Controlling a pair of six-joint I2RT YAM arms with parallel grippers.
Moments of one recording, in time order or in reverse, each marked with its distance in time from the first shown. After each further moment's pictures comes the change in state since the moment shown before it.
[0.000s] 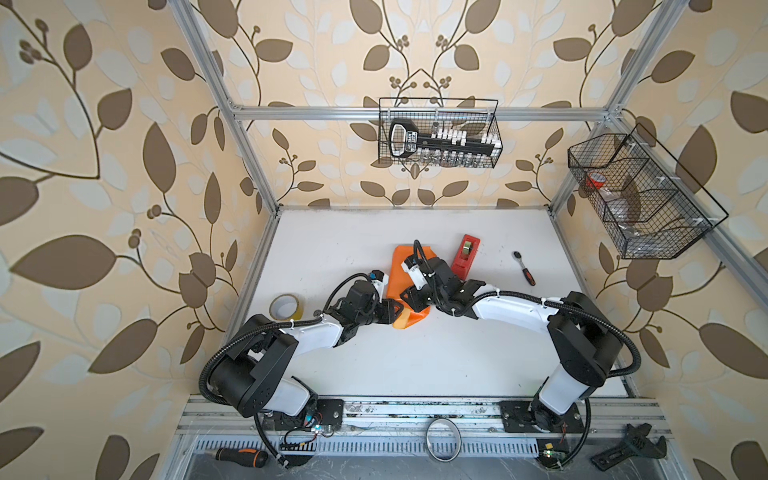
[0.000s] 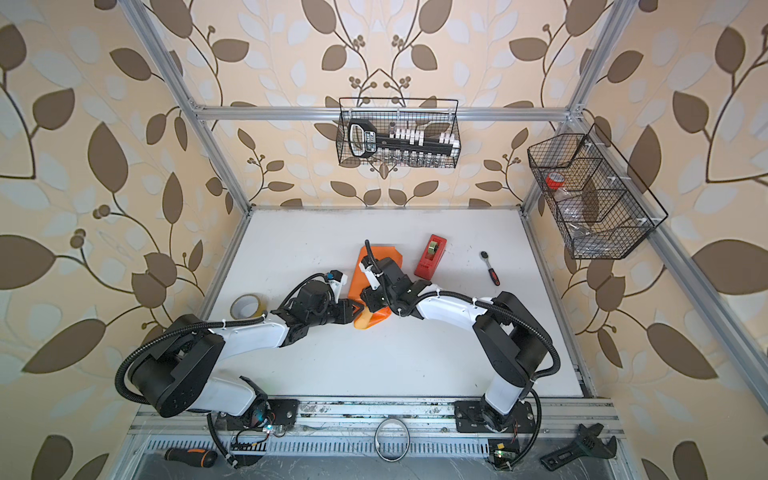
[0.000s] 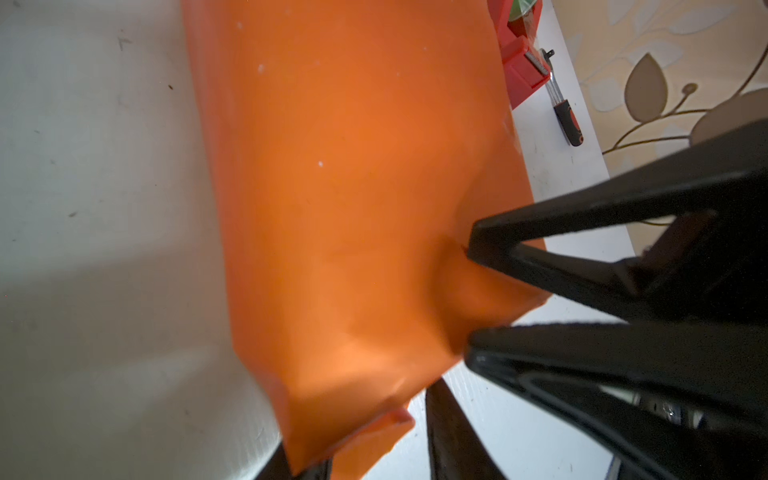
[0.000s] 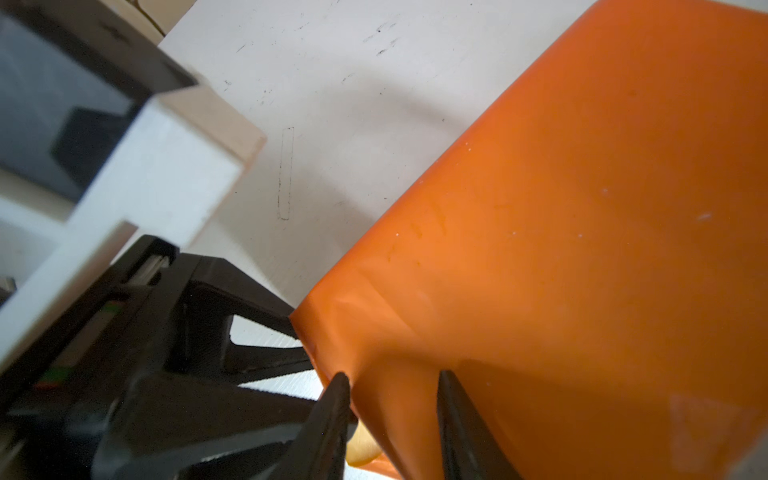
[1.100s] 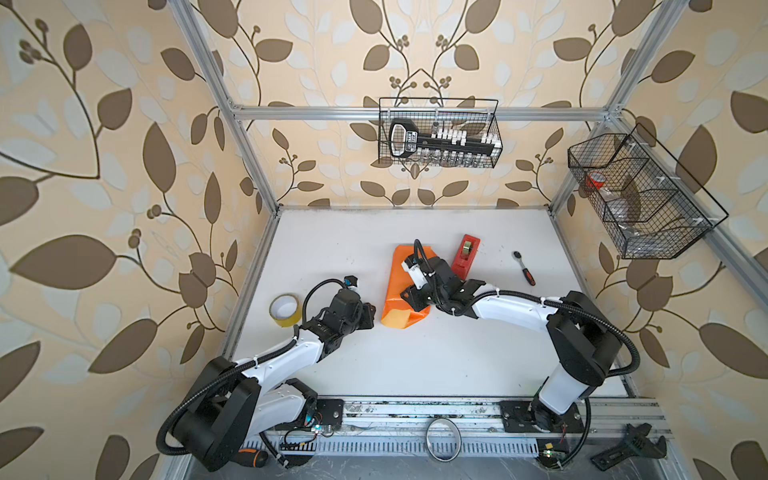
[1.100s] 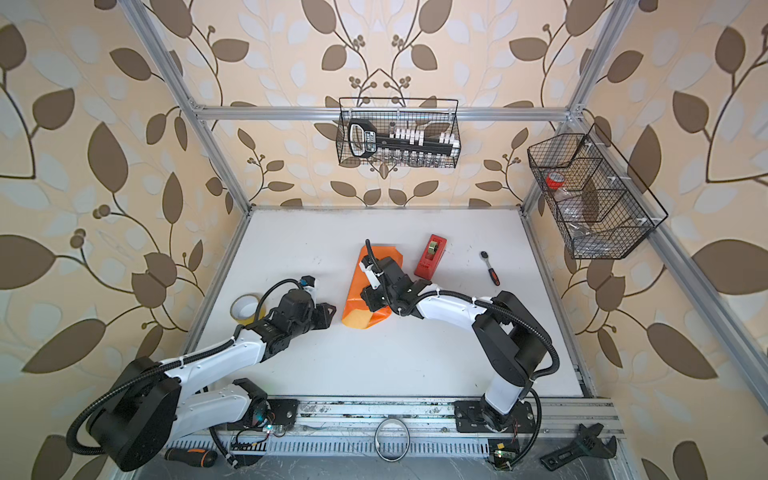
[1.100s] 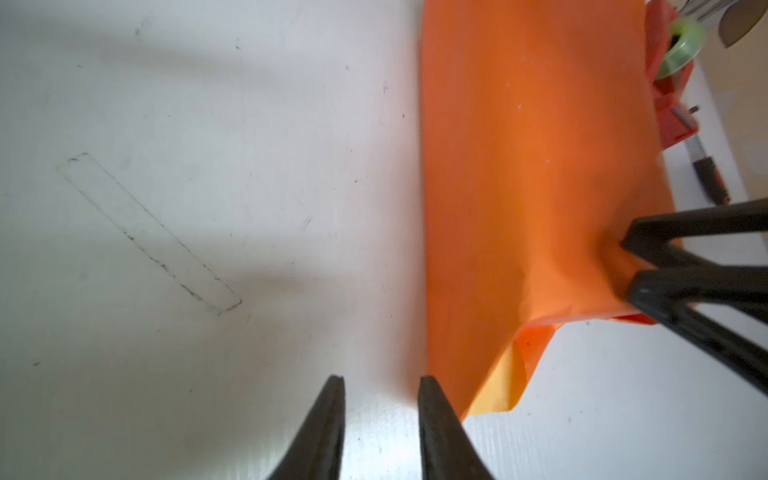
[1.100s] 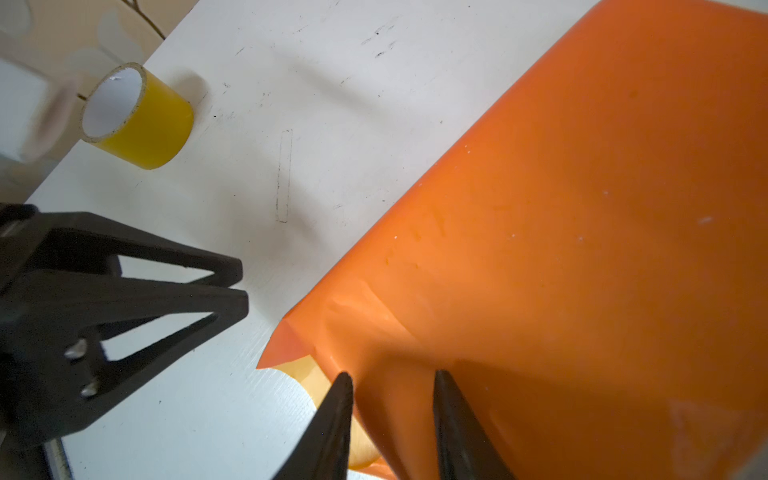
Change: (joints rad) left arm 0.054 -0.257 -0.083 -0.286 -0.287 0.000; right arm -0.006 0.006 0.000 0.010 -0.004 0.000
